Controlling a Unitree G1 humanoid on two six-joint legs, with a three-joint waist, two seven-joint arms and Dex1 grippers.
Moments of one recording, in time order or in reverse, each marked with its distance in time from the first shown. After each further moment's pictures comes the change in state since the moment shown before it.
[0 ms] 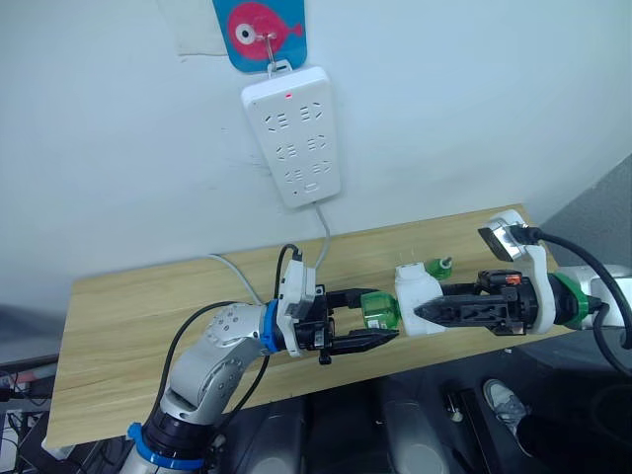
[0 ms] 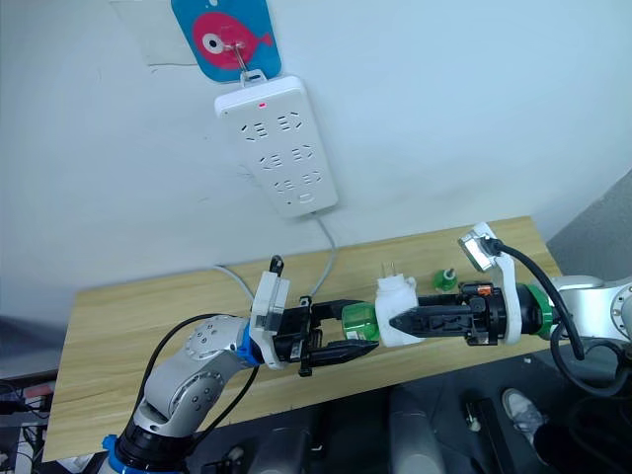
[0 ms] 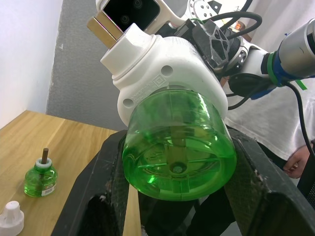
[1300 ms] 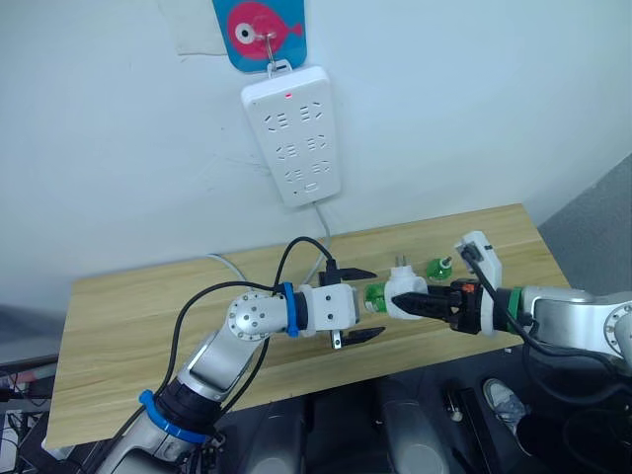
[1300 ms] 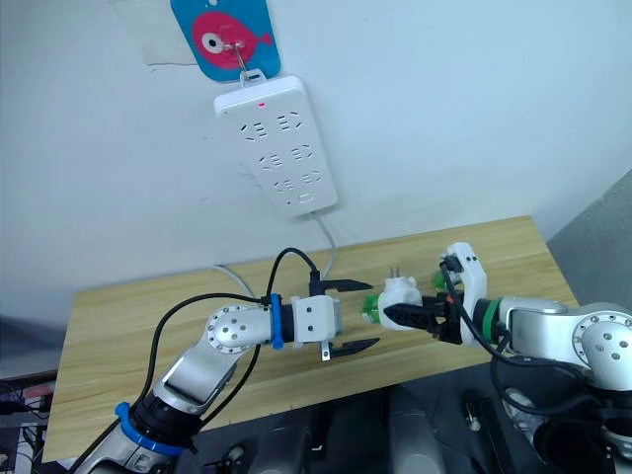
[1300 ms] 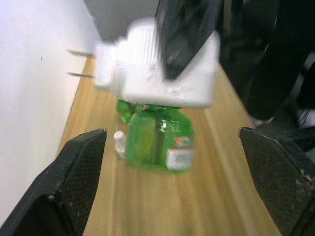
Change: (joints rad) left arm -0.147 0.068 -0.178 0.184 0.668 -0.328 0.175; right arm 0.100 0.159 0.043 -0.133 -0.021 -0.137 -0.657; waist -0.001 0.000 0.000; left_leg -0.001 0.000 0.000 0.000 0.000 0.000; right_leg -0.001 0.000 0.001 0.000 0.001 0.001
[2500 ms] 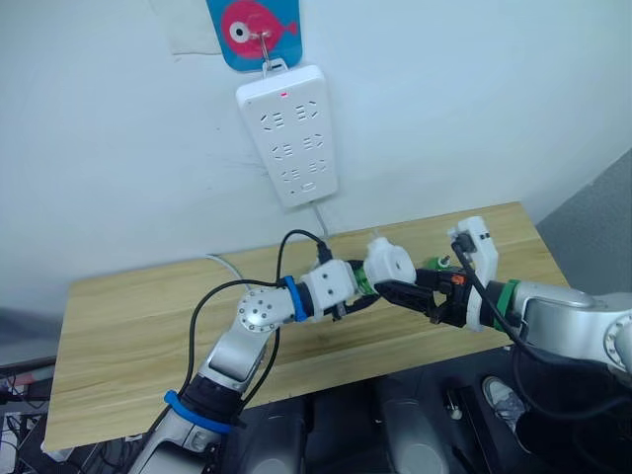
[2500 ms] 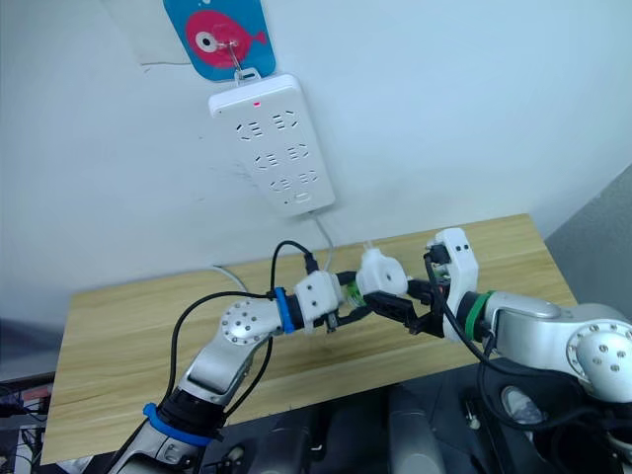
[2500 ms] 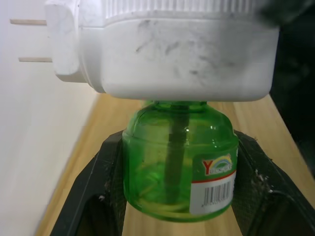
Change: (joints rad) left arm 0.012 -0.170 0.140 0.131 -0.108 0.031 0.085; right arm 0.018 -0.031 0.059 -0.200 -0.001 -0.256 -0.146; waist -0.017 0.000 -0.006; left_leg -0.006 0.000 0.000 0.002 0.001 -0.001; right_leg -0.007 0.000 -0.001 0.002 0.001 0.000
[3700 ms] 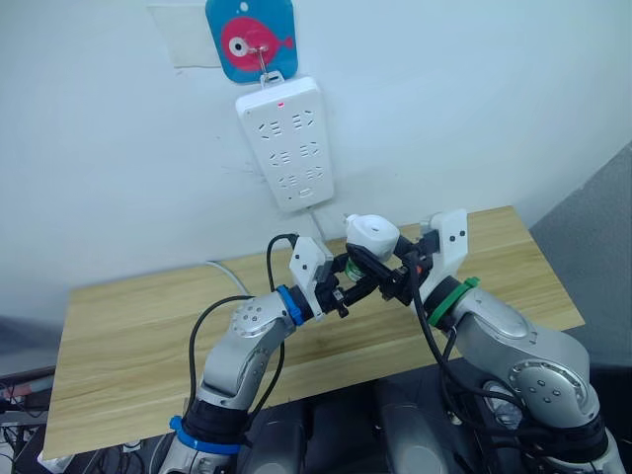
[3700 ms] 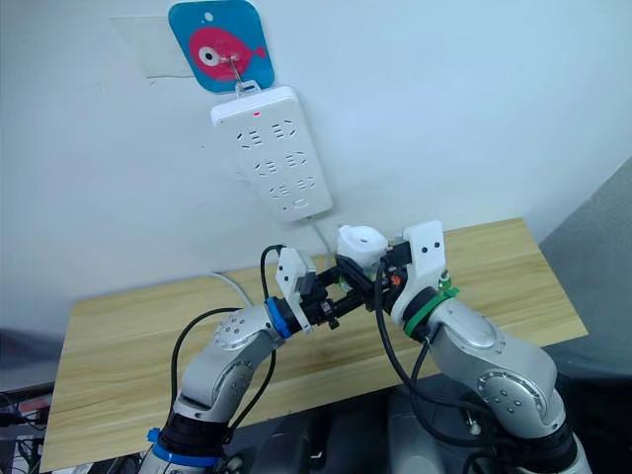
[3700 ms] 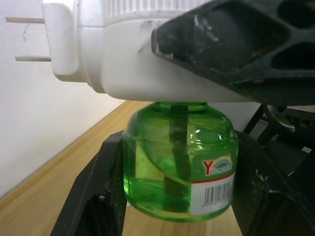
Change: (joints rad) left arm 0.093 -0.112 0.078 -0.177 -0.292 0.295 0.090; right arm 0.018 0.462 0.142 -0.115 -0.758 -0.128 0.105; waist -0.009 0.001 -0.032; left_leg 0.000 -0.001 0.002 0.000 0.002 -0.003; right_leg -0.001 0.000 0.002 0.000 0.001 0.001
